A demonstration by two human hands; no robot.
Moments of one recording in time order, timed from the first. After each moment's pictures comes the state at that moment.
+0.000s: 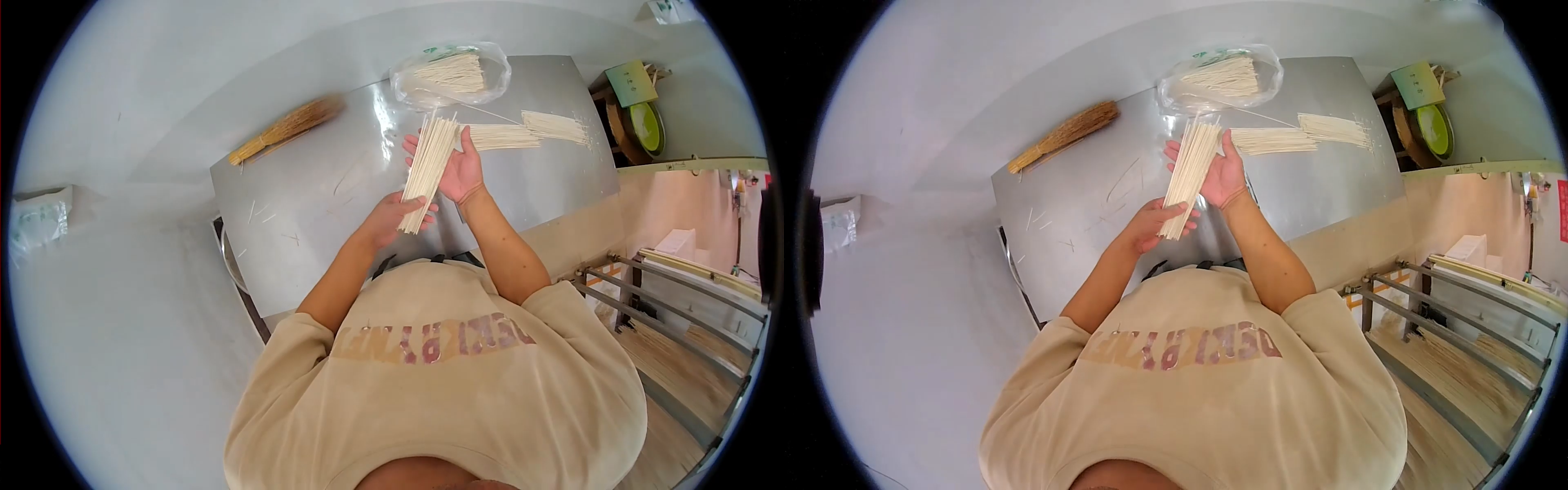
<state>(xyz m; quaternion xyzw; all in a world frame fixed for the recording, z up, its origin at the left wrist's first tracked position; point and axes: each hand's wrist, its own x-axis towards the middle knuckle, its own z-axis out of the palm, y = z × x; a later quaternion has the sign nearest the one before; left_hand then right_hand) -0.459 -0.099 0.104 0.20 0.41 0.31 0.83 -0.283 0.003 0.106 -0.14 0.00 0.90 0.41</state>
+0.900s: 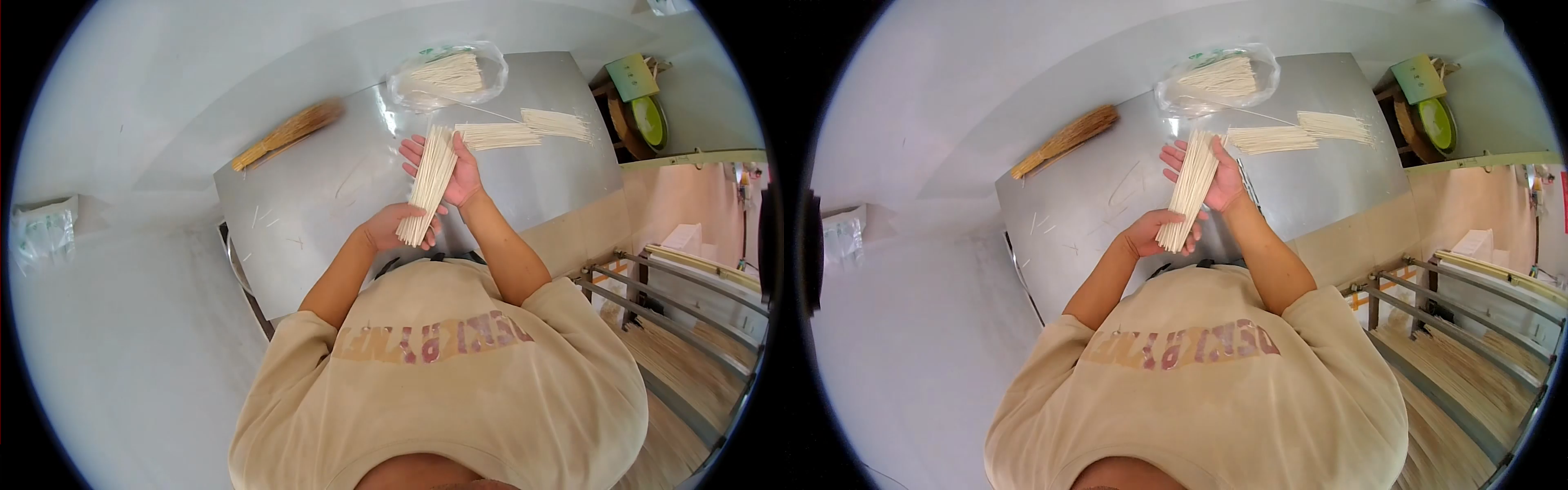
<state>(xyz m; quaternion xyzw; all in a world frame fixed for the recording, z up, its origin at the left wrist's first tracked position) -0.455 -0.096 0.131 0.15 0.27 0.24 0.92 -0.278 -0.003 0.105 -0.09 0.02 0.92 0.38</state>
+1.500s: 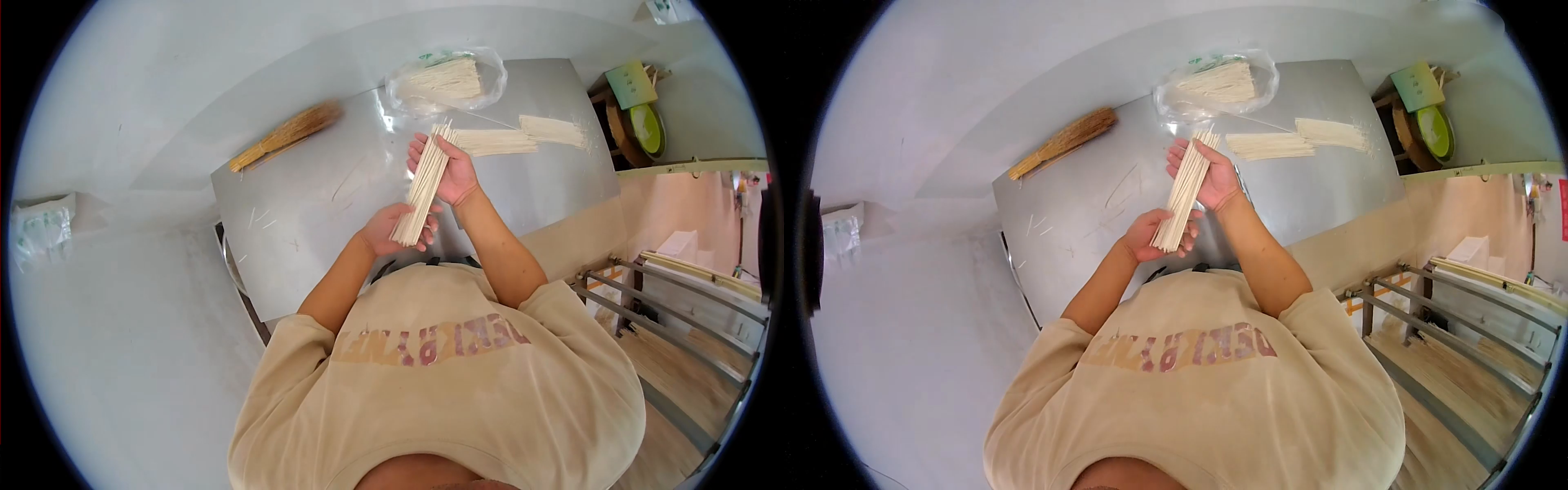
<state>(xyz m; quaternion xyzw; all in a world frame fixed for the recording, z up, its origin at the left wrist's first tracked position) -0.453 -0.097 0.102 0.10 0.20 0.30 0.93 -0.279 0.017 0.093 -0.19 -0.01 0.90 0.39</state>
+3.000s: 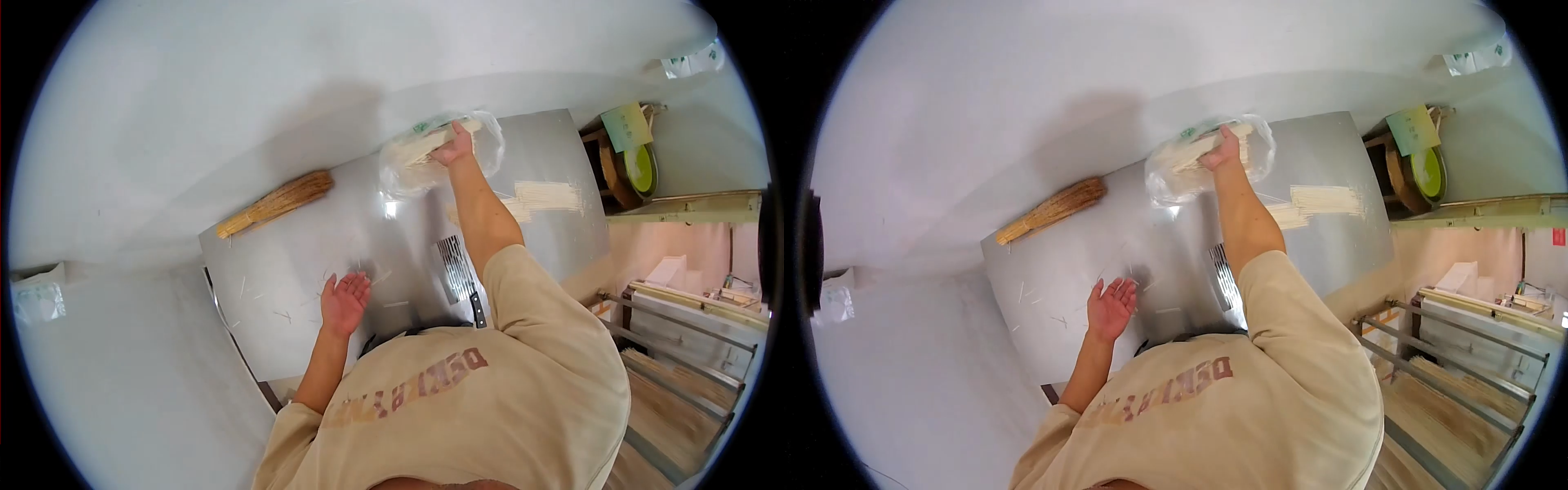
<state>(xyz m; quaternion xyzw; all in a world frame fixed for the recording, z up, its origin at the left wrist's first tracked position) -0.521 -0.089 0.055 -0.22 0.39 0.56 0.70 -0.274 0.308 0.003 -0.35 0.08 0.80 0.48</state>
